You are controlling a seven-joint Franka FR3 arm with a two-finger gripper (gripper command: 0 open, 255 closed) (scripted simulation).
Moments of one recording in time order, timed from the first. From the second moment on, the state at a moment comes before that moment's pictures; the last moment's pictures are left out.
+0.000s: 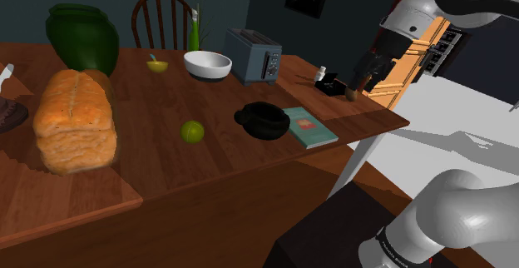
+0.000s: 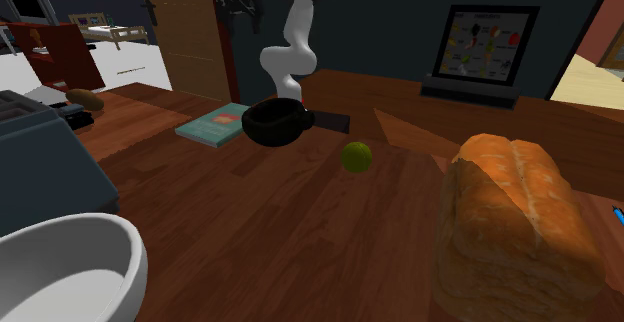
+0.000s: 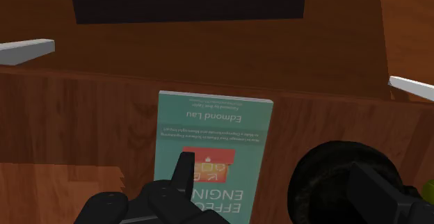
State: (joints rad) arm -0.01 -0.79 -0.05 -2.27 0.12 1.57 0.05
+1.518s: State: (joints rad) arm 0.13 -0.23 0.25 -2.05 0.18 1.94 0.24
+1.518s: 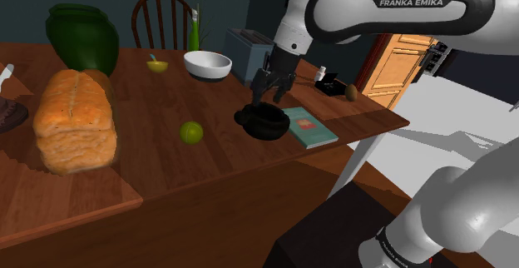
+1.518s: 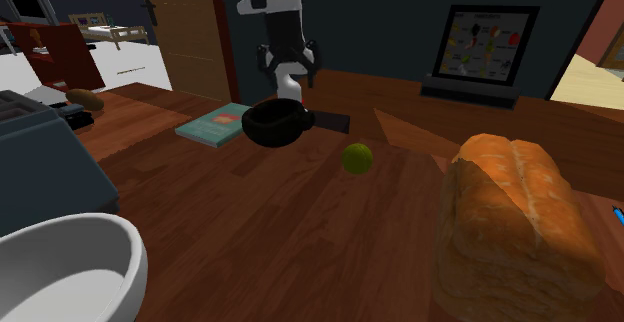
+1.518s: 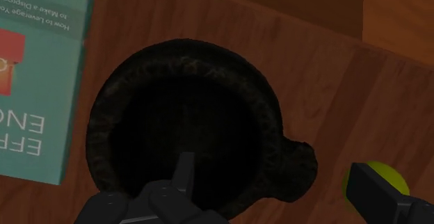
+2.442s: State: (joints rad) arm 0.26 0.28 0.37 -1.61 -0.01 1.98 0.41
